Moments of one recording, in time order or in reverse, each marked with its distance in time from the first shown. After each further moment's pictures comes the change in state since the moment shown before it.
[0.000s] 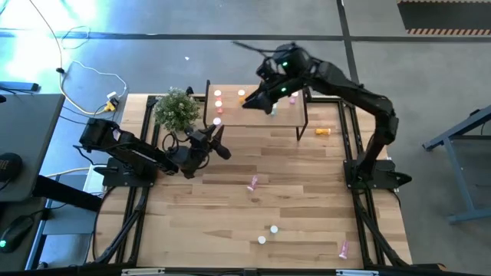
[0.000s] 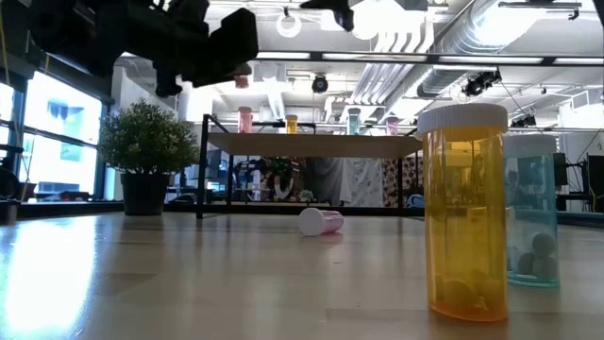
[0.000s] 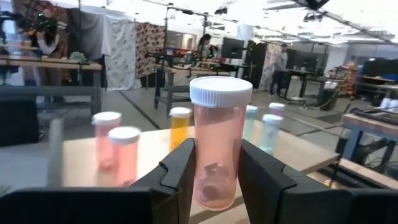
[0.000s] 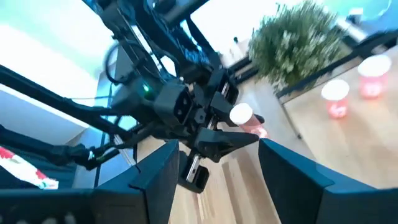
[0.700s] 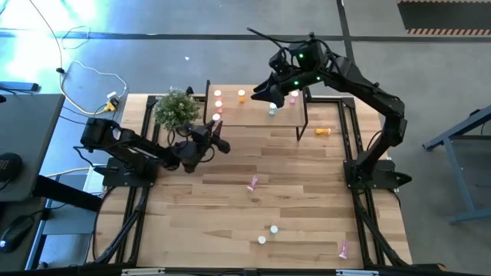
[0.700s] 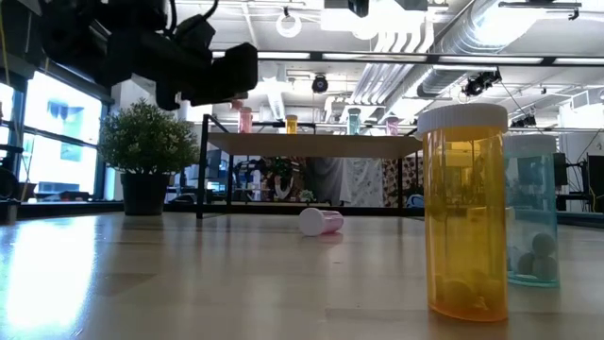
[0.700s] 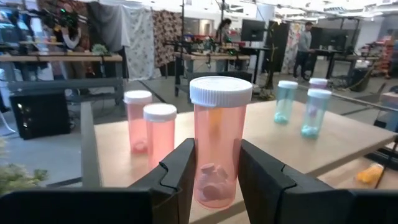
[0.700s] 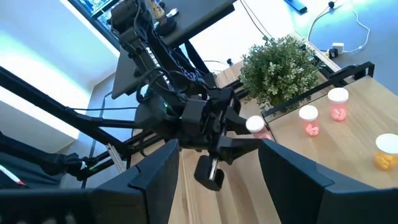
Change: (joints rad) left arm 0.095 0.000 -0.029 -0.133 0.018 -0.083; right arm -0.047 -0.085 0.001 -0.016 0.011 -0.051
